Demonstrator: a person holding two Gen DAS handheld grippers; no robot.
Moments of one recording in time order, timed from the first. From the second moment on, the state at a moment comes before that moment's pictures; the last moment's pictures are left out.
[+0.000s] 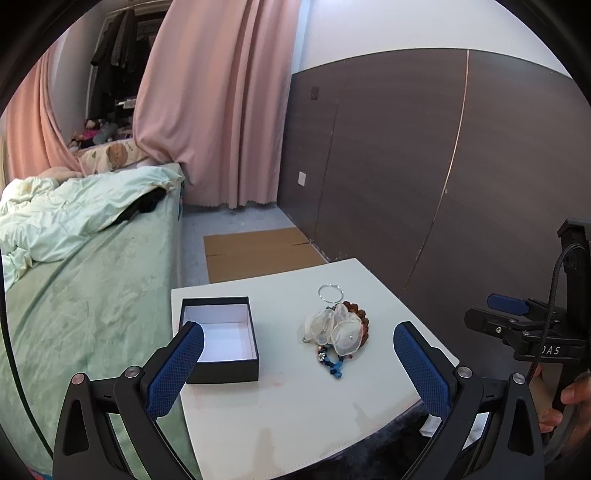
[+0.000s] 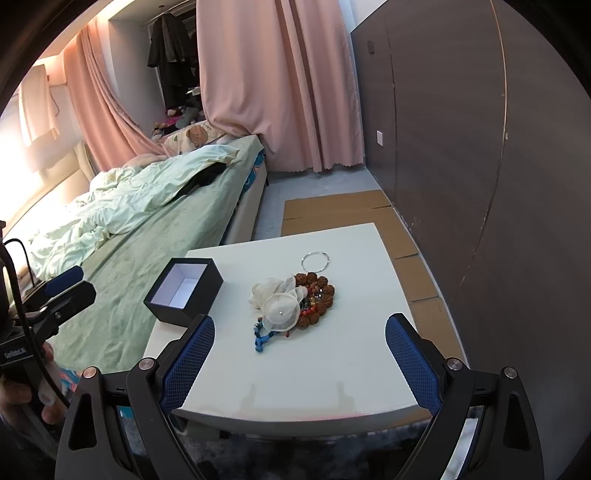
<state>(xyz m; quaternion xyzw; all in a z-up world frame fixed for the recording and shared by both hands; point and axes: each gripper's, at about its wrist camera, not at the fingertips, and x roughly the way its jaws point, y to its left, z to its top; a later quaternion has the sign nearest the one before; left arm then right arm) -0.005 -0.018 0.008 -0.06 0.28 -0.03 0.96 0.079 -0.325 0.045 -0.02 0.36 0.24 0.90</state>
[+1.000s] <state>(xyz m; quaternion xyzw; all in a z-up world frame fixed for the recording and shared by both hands) -0.003 -0.023 0.011 -0.07 0.27 -0.03 0.96 0.079 -0.321 0.045 -0.02 0.36 0.24 0.90</state>
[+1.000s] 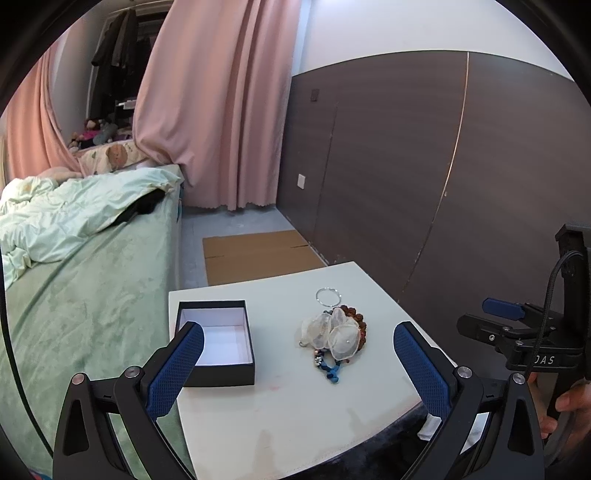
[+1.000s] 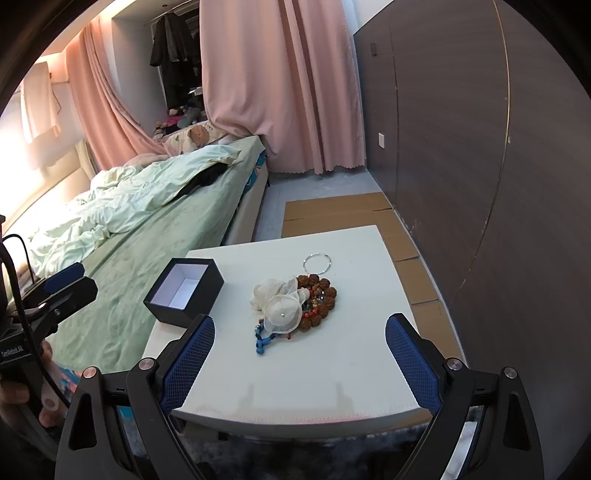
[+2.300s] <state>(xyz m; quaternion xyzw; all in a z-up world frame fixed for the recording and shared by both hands) 0.134 -0.076 -0.095 -0.06 0.41 -0.11 0.90 0.203 -0.360 -0.043 0.15 0.49 0.24 0.82</state>
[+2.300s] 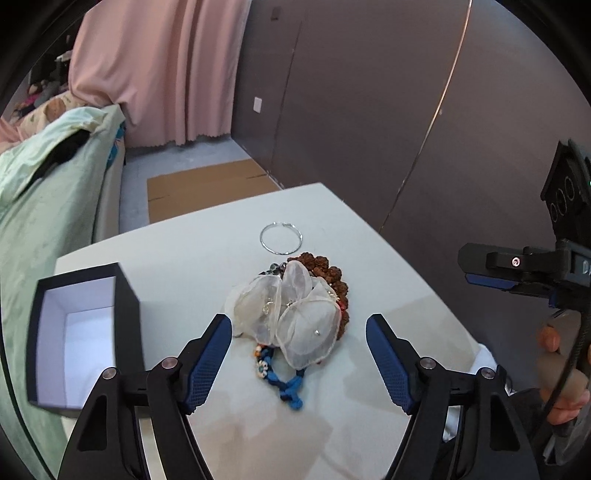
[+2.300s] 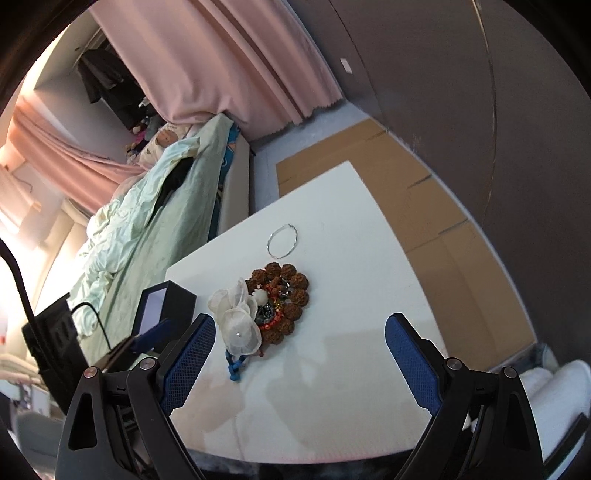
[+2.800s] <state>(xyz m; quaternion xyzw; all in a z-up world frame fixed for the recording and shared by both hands) 0.173 -0.066 -0.120 -0.08 0.46 -0.12 0.87 0.239 -0.332 -0.093 0.24 0.57 0.29 0.73</state>
